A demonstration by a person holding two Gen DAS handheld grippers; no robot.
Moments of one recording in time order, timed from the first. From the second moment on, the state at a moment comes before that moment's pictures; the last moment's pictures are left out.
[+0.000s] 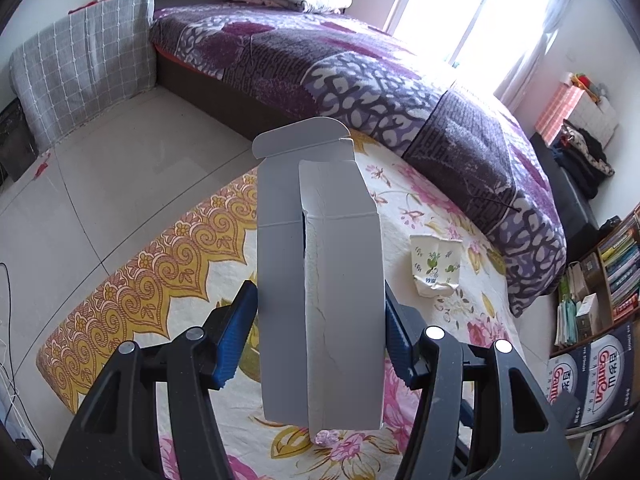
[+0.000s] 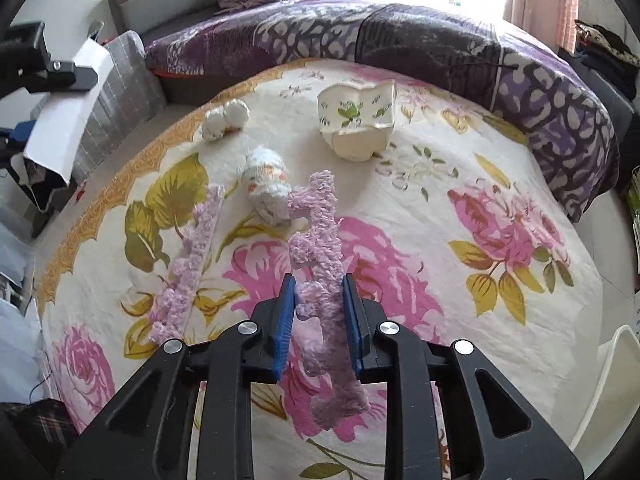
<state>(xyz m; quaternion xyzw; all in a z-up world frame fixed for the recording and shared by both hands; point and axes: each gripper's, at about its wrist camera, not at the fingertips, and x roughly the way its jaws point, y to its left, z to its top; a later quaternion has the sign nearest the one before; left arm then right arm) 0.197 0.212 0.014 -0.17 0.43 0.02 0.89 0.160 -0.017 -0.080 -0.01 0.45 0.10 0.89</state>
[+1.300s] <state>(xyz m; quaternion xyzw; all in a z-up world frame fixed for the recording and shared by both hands) 0.155 0.024 0.034 -0.05 0.37 -0.08 0.92 0.093 -0.172 0.019 0.09 0.32 -0.04 0.94</state>
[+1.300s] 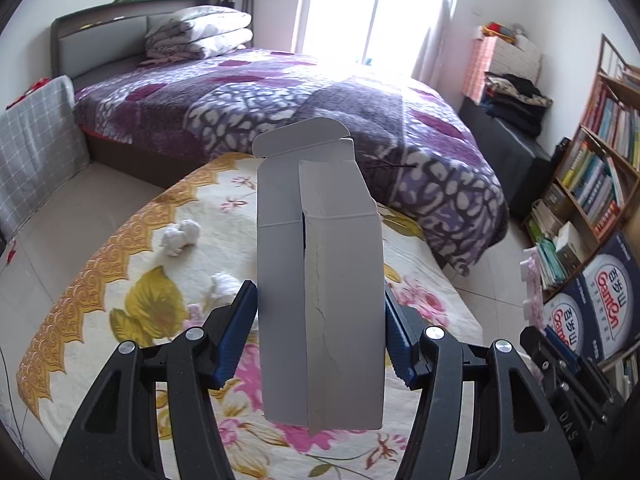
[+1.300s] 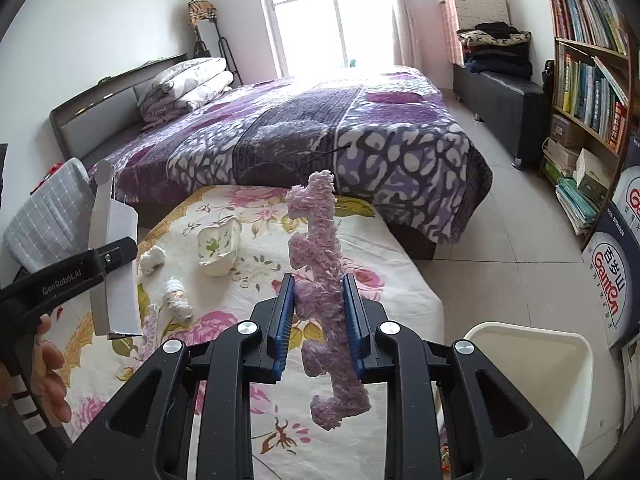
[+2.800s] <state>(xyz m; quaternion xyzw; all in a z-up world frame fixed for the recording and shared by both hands) 0.072 -0.219 -0.033 0.04 0.47 -0.40 0.79 -0.030 -0.403 0.019 0.23 0.29 -0.31 0.87</state>
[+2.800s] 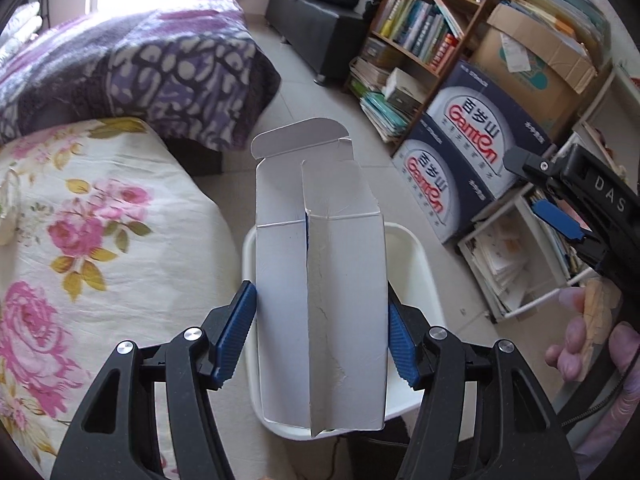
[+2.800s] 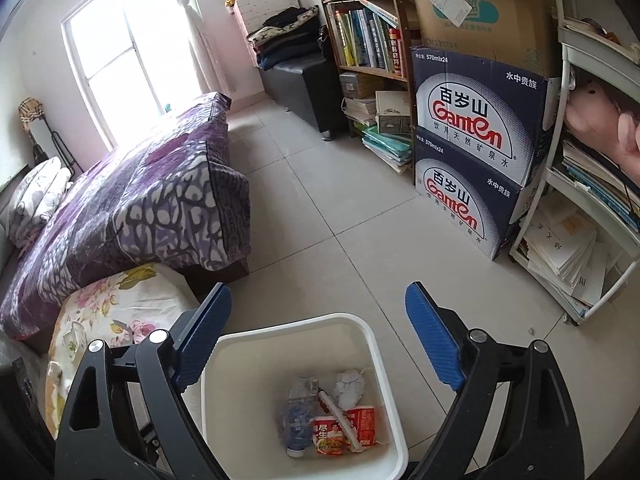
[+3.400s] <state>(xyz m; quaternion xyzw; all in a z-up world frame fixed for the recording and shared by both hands) 0.078 -0.199 -0.039 0.03 0.49 -0.39 0.78 -0.012 -0.384 0.014 0.23 0.30 -0.30 0.88</state>
